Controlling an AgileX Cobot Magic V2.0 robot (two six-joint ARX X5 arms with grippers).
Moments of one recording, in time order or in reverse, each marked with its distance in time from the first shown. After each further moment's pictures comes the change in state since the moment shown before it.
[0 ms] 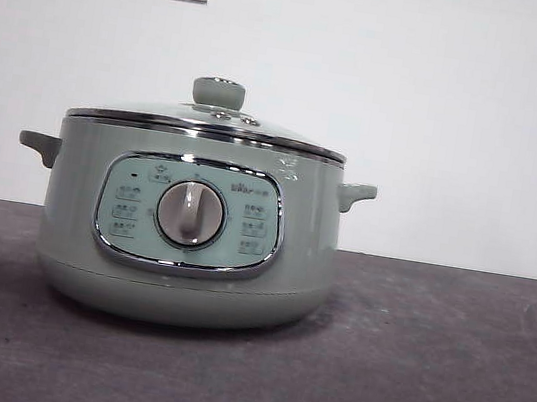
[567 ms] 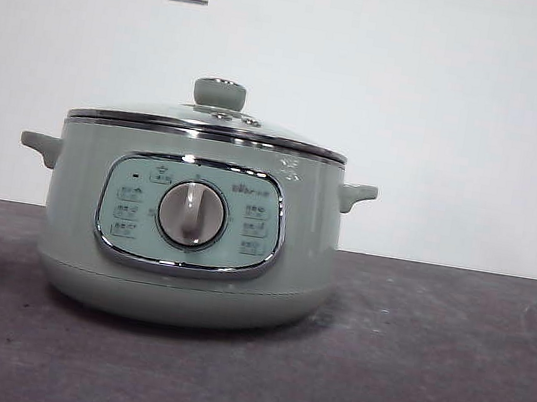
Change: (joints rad) left arm 0.409 -0.475 -0.643 1.188 0.059 0.212; right arm 0.000 -0.001 0.000 0.000 0.000 0.000
